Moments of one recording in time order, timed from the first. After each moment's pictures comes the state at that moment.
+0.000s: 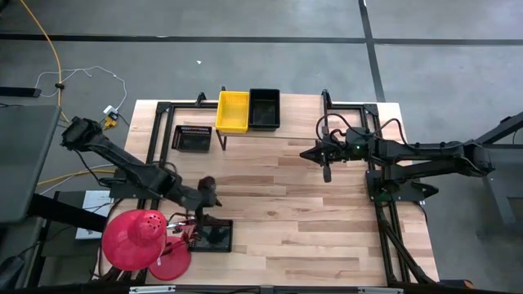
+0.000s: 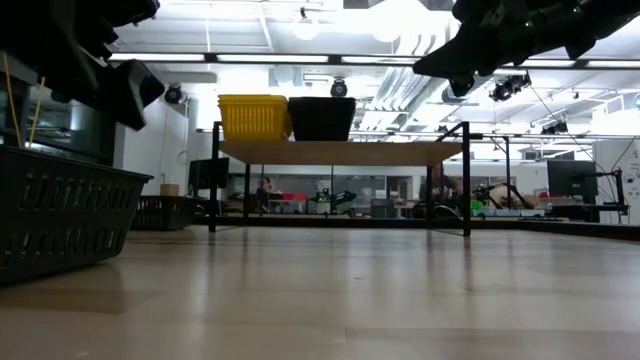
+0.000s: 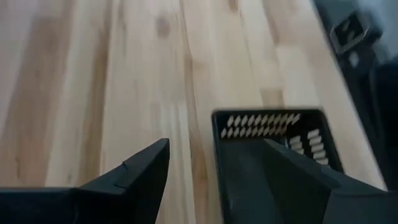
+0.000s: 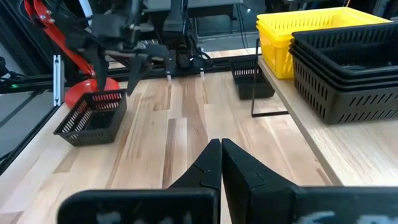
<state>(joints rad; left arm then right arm) -0.36 1.14 0.60 -0.26 -0.13 -0.39 -0.18 0.93 0.52 0.15 -0.15 0.03</state>
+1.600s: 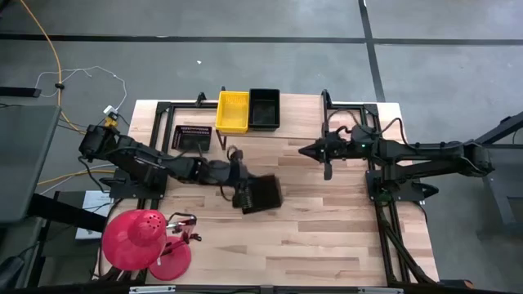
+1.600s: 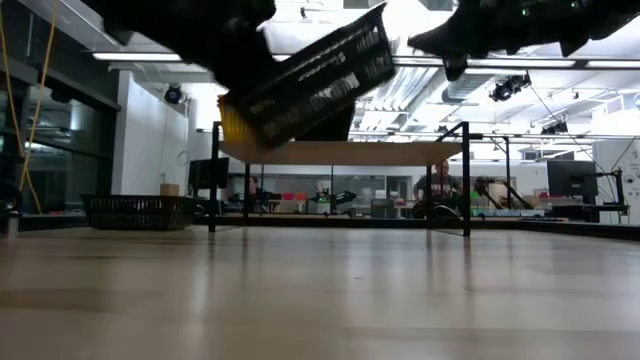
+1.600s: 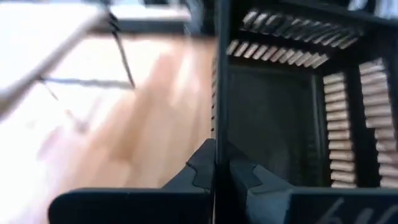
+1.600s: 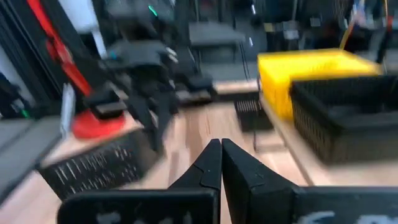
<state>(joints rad) -0.04 1.45 0.74 0.26 -0.23 -0.08 -0.18 0.93 0.52 0.29 -0.17 0.03</state>
